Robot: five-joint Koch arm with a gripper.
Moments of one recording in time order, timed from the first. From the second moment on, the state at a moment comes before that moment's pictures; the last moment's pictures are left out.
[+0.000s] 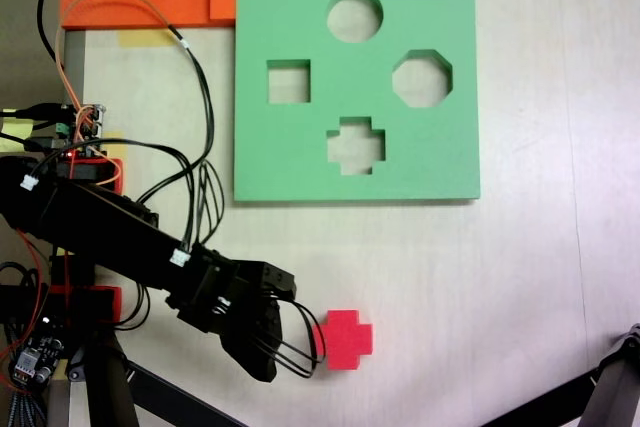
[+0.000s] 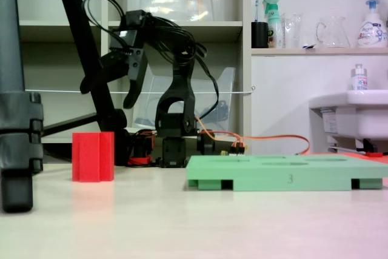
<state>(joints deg) 24.8 103.4 94.2 78.2 70.6</state>
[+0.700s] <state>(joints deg) 21.0 89.6 94.2 64.6 67.3</state>
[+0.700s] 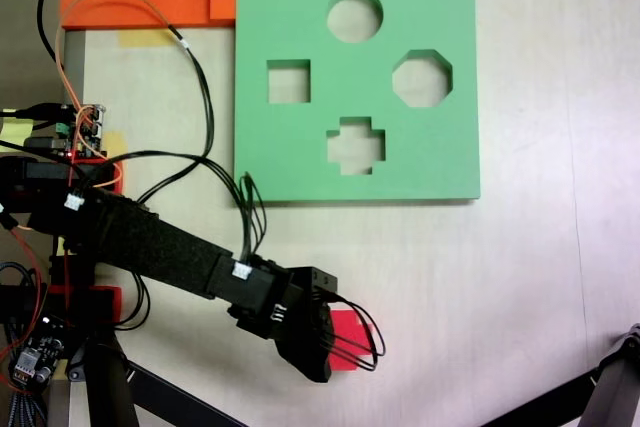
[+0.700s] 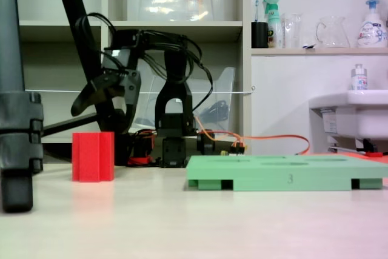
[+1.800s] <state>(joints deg) 20.8 78.5 97.2 54.8 75.7</state>
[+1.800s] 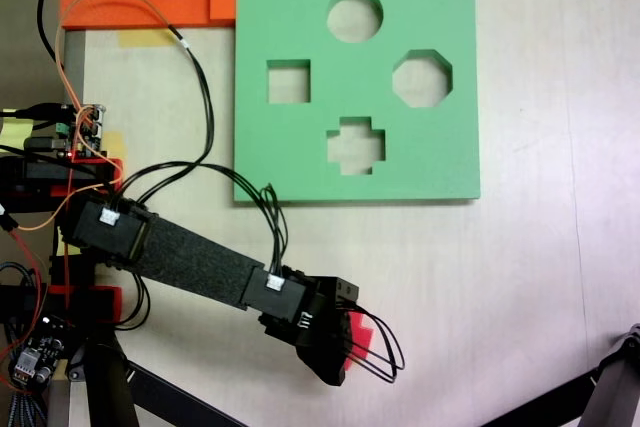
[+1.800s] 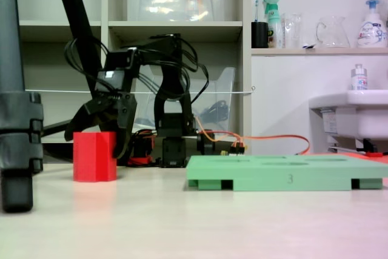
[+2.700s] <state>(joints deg) 18.9 82.0 96.2 63.9 81.6</state>
